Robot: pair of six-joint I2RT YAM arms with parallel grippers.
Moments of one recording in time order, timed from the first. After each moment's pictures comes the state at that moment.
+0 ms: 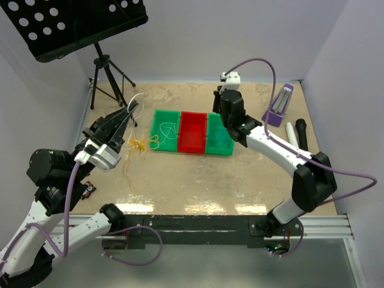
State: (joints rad) left arm -0.72 0.65 1.15 0.02 0.19 0.68; right arm 0.61 1.53 1.23 0.13 0.49 0.20
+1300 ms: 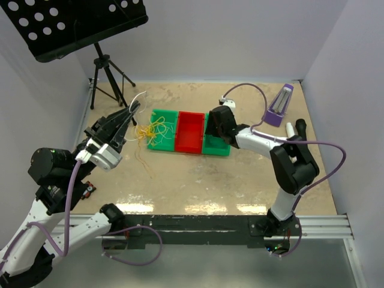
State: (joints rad) left arm -0.72 0.66 1.15 0.02 0.21 0.67; right arm 0.56 1.78 1.11 -0.04 0.31 0.58
